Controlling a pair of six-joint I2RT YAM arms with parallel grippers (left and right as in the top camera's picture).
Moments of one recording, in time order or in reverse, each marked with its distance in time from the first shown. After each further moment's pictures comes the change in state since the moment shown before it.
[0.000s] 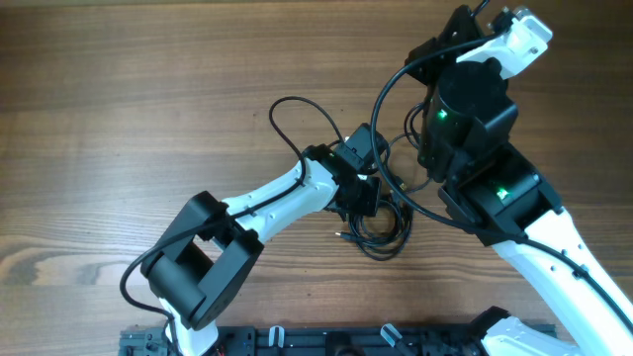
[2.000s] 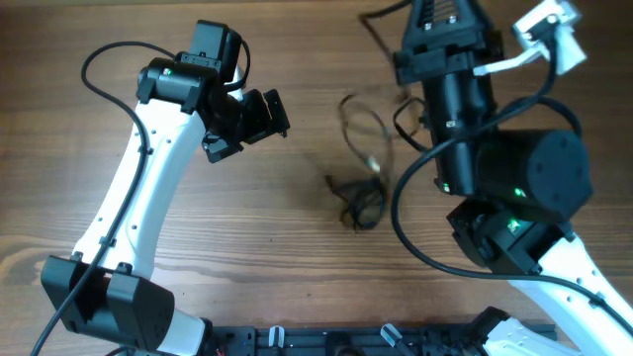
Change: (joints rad) left arm 0.534 -0.236 0.380 -0.641 -0.007 0.006; right arm 0.105 -0.074 -0.011 0.628 -0.419 -0.035
